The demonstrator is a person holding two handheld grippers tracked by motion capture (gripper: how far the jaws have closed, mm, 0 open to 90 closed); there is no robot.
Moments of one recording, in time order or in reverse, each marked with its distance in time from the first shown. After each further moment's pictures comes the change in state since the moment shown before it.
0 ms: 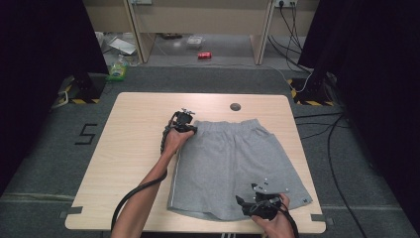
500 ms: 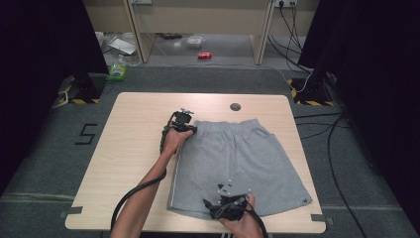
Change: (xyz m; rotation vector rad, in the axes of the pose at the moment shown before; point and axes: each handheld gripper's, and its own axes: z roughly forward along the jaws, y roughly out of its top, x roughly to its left) left arm 0.005 -0.001 0.000 -0.006 -0.031 -0.021; right arm 0.075 0.033 0.045 -0.028 0.127 -0.113
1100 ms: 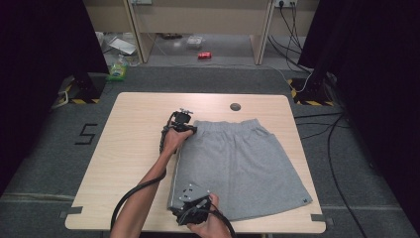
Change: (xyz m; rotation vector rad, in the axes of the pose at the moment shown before) left arm 0.001 -0.001 0.000 -0.008 -0.007 -0.014; right arm 0.061 0.026 0.059 0.043 0.131 -0.108
